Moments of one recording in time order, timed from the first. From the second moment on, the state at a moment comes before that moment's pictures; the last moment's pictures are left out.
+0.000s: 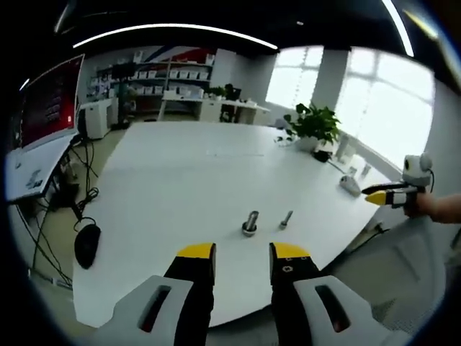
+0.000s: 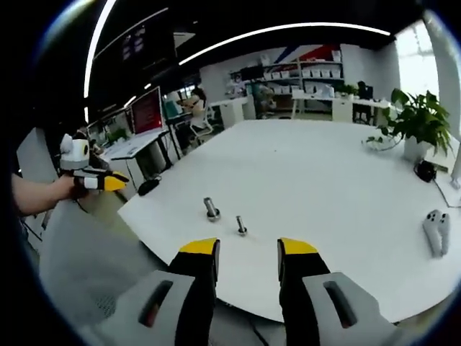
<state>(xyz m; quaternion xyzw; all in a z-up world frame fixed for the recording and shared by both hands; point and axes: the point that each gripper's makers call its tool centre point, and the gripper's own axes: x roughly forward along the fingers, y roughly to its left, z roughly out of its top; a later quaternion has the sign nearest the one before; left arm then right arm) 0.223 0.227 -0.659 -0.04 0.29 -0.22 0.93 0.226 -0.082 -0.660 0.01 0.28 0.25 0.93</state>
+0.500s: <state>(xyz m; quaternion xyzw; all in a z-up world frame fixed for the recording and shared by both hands) 0.225 0.240 -0.659 -0.04 0.28 -0.20 0.94 0.222 -0.071 -0.664 0.01 0.29 0.27 0.92</state>
